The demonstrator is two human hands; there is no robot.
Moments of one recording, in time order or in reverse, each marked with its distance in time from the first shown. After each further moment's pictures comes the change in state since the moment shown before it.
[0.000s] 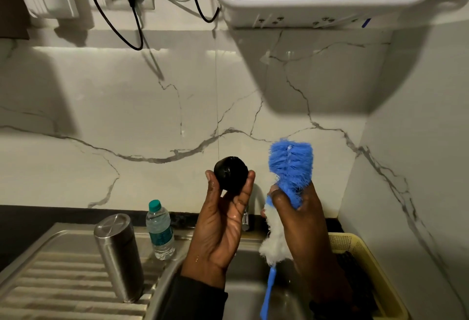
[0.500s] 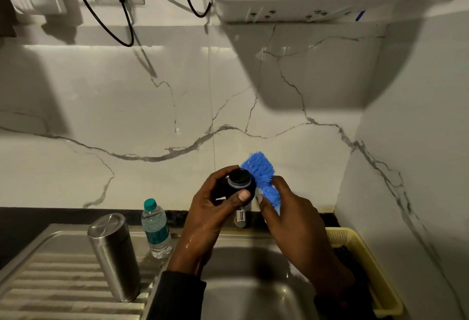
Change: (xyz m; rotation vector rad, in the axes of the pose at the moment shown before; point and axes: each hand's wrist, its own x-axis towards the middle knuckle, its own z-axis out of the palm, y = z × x) left_hand -0.001 0.009 -0.021 1.074 -0.116 0.281; right_hand 0.003 0.012 -0.012 -0.747 -0.220 -0.151
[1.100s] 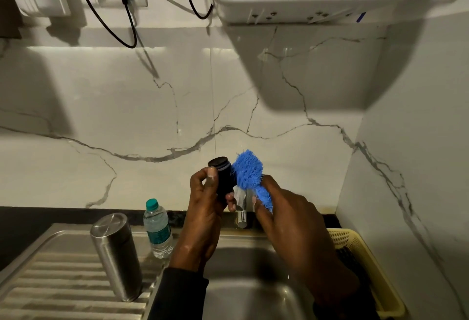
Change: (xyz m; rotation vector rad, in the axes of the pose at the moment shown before) left_hand 0.003 0.012 0.008 -0.347 0.133 -0.119; right_hand -0.002 -0.014 -0.005 -0.145 0.001 -0.157
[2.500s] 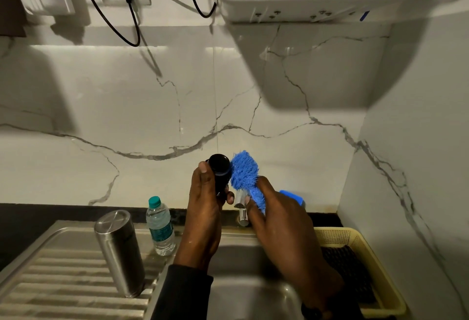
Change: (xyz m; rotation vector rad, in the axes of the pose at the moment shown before) left_hand 0.006 -0.004 -0.003 0.100 0.073 0.081; right_hand -0.005 -0.011 0.013 0.089 0.018 0.034
